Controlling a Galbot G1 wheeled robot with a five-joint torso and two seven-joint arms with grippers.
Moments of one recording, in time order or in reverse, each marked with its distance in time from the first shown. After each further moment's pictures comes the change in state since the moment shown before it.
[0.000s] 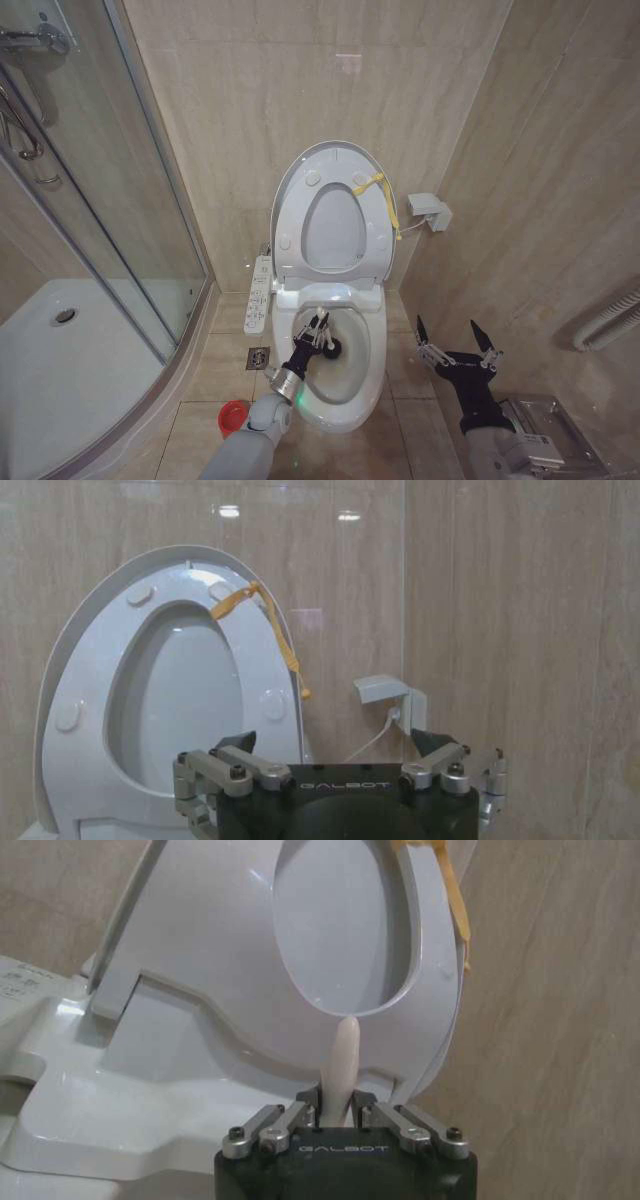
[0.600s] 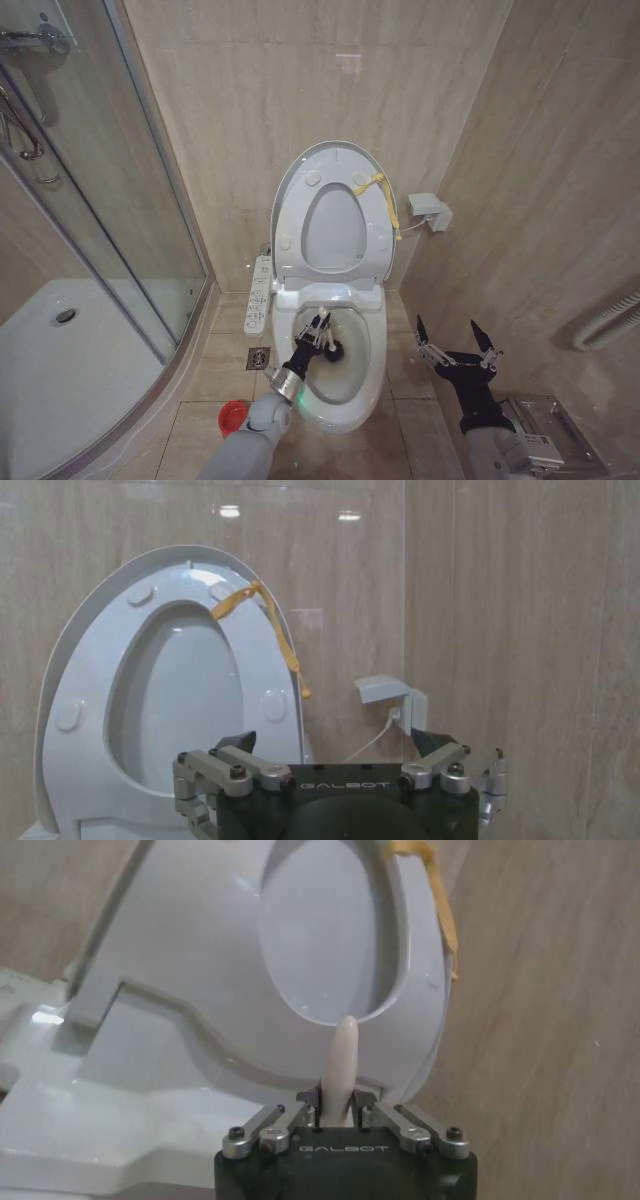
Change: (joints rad) left arm 0.000 -0.006 0.000 -0.013 0.009 -0.001 0.017; right arm 0.000 0.000 0.000 0.000 0.000 0.000 0.000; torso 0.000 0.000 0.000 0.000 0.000
